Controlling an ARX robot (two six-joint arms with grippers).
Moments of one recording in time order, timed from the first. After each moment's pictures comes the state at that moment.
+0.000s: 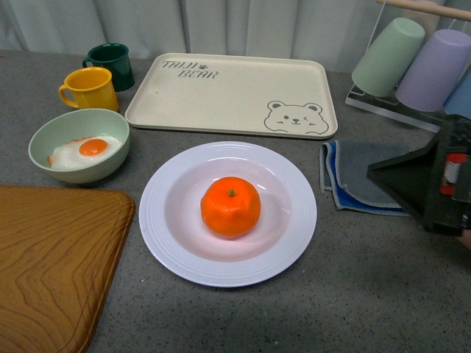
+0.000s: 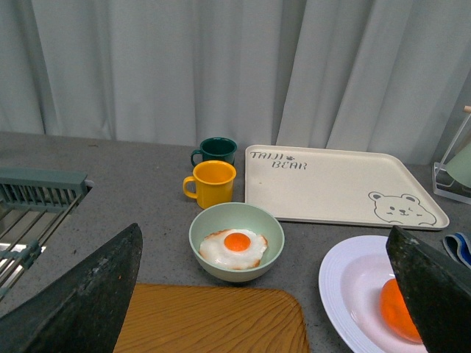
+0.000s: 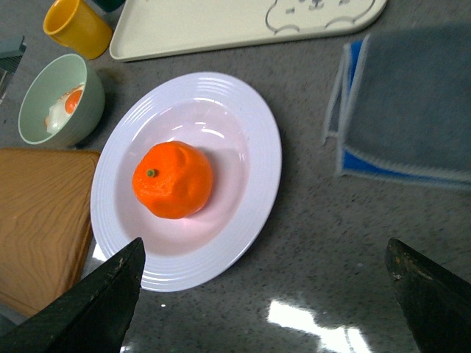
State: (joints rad) left arm 0.00 0.00 0.02 0.00 0.00 0.00; right arm 0.23 1.42 0.39 0.40 -0.29 0.34
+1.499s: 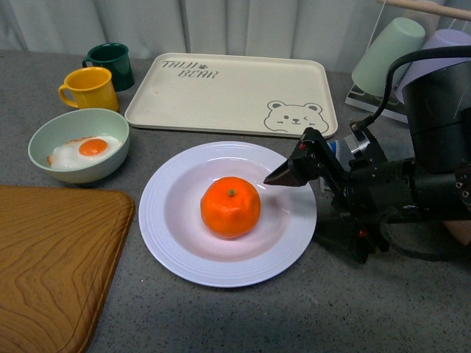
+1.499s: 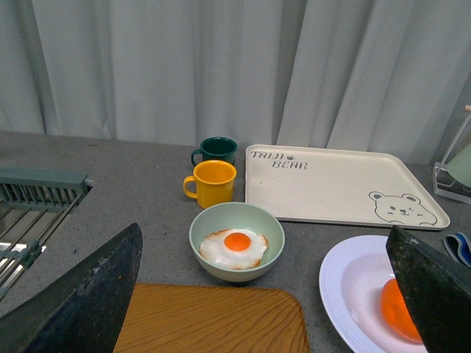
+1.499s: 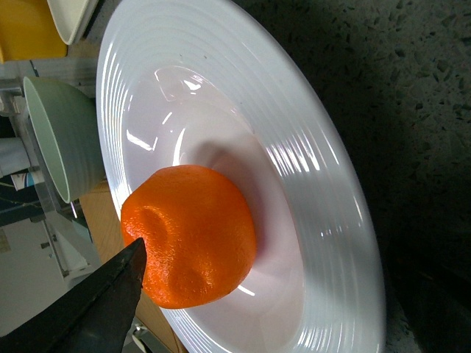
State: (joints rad) left arm 0.00 0.00 0.02 0.00 0.00 0.00; right arm 0.27 2.17 0.86 0.44 -0.61 0.89
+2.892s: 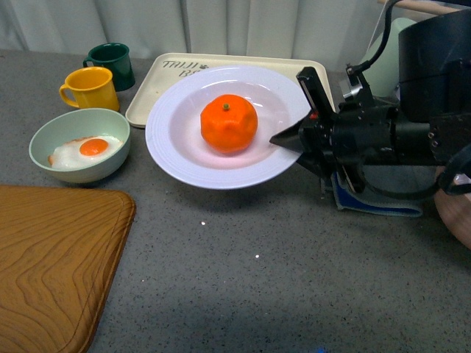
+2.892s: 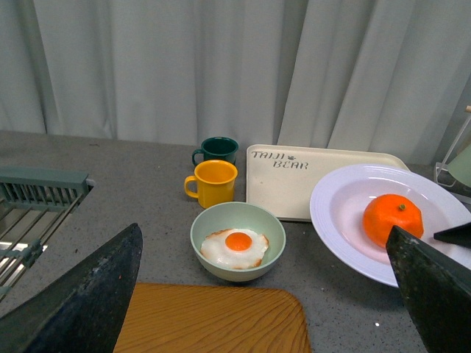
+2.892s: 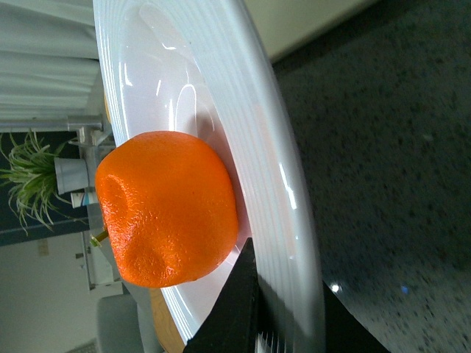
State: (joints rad) left arm 0.00 0.00 0.02 0.00 0.00 0.00; right arm 0.25 2.23 1.02 0.59 -0.62 0.97
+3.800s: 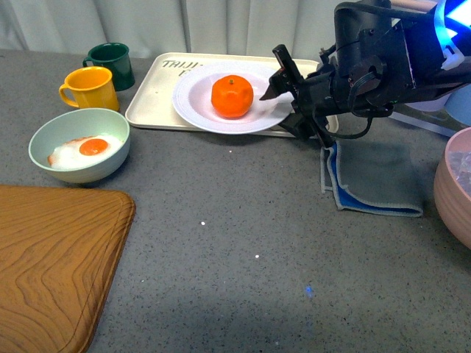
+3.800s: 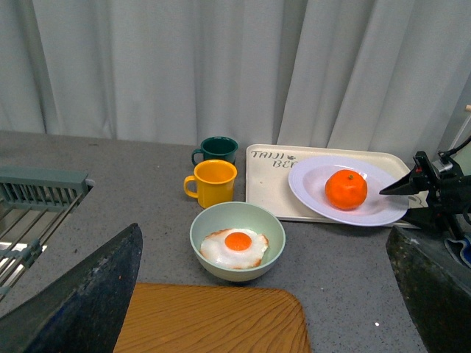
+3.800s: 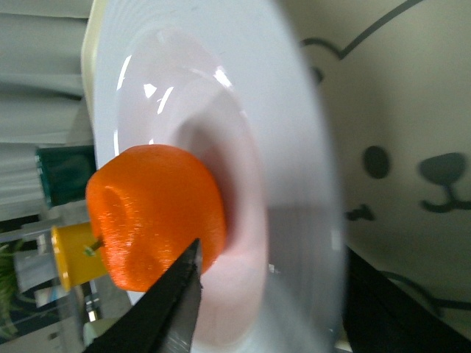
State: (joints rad) left arm 0.00 0.00 0.02 0.00 0.00 0.00; right arm 0.24 2.60 1.73 0.20 -0.45 1.01
